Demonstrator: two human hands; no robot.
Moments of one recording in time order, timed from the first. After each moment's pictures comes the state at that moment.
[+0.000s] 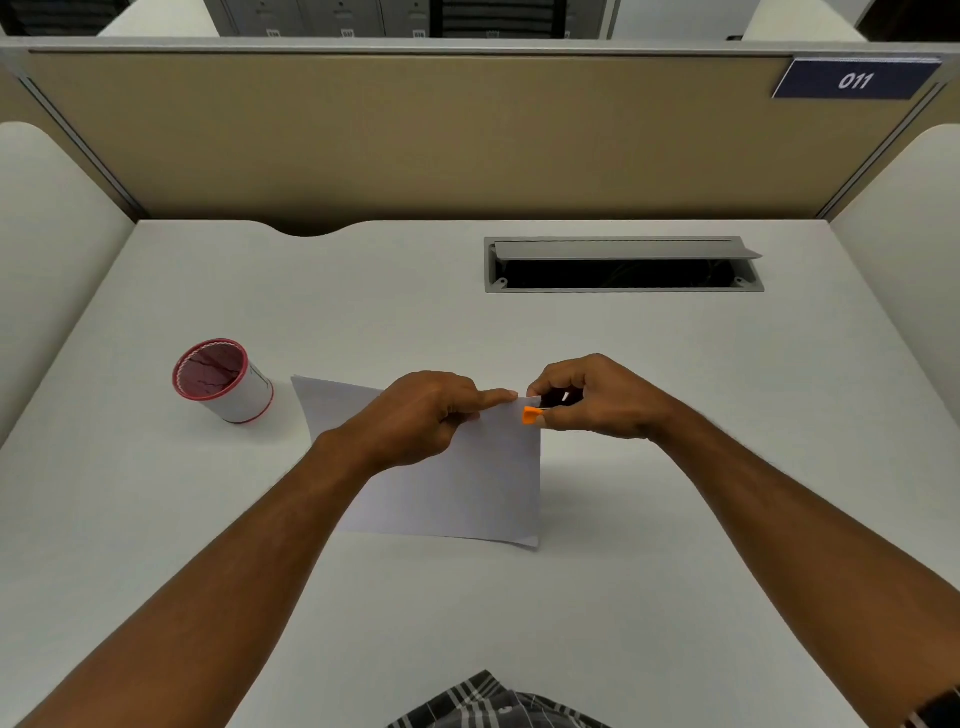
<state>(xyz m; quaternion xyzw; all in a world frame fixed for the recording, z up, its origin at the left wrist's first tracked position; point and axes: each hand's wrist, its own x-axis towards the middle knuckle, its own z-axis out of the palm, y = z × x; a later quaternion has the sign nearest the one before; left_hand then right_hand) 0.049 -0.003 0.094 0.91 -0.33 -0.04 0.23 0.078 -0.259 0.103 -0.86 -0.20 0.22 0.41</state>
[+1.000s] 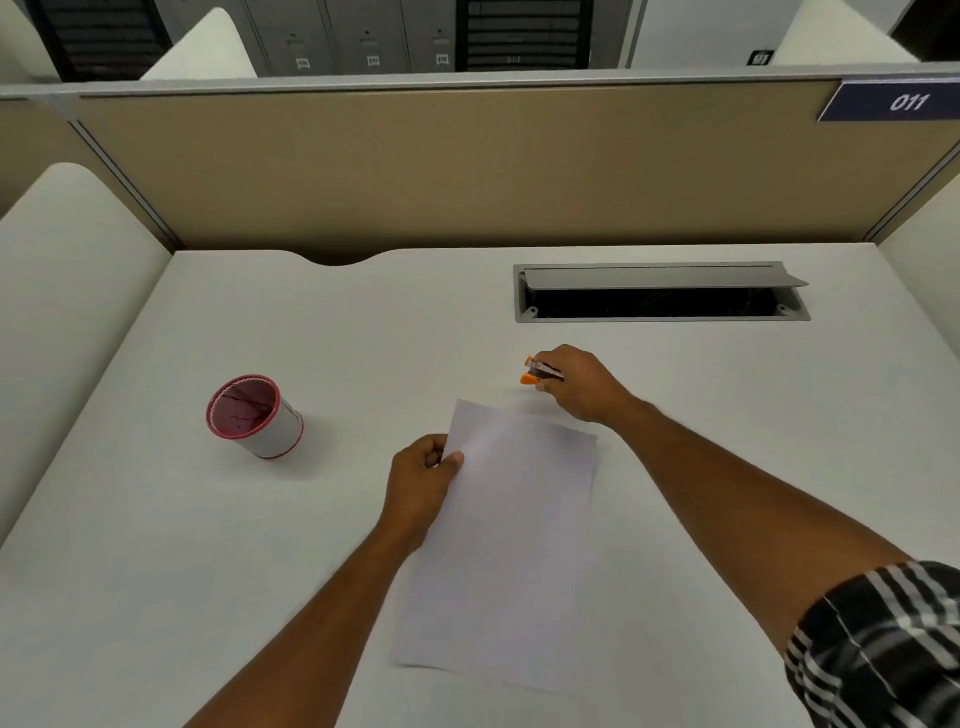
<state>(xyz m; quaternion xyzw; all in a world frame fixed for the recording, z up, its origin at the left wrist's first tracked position) 0.031 0.013 0.026 0.74 0.23 -0.09 0.63 0.177 -0.207 0.029 -0.94 -0.12 0.15 0.29</state>
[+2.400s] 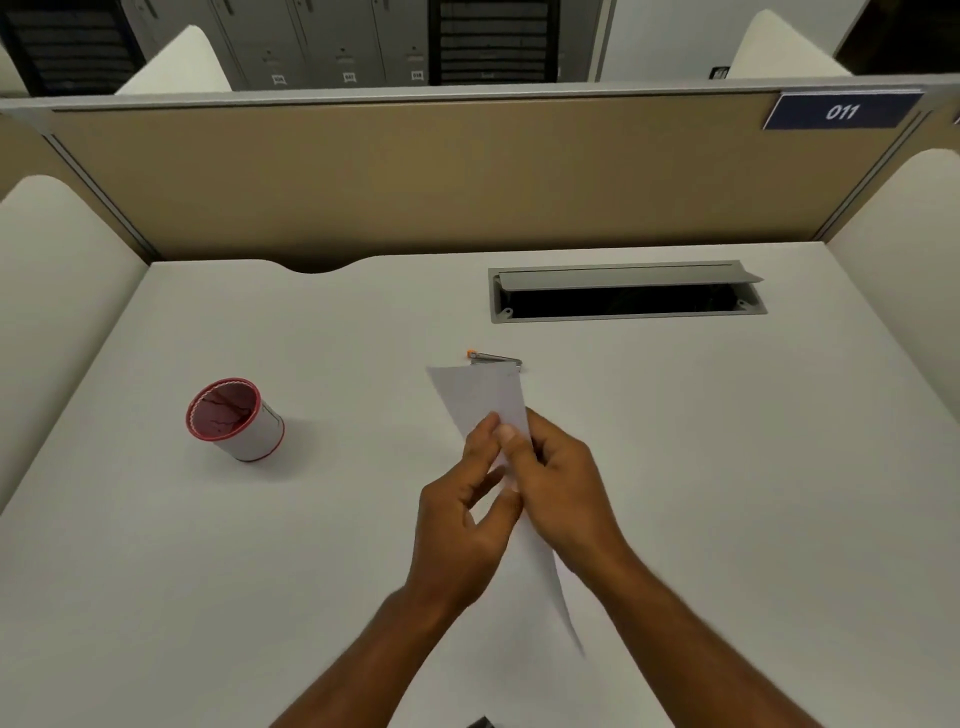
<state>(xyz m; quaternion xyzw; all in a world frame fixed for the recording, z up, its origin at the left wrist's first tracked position) -0.045 -0.055 0.108 0.77 -0.01 0.03 0.64 -0.015 -0.164 0.137 -0.77 0.06 0.09 0.62</state>
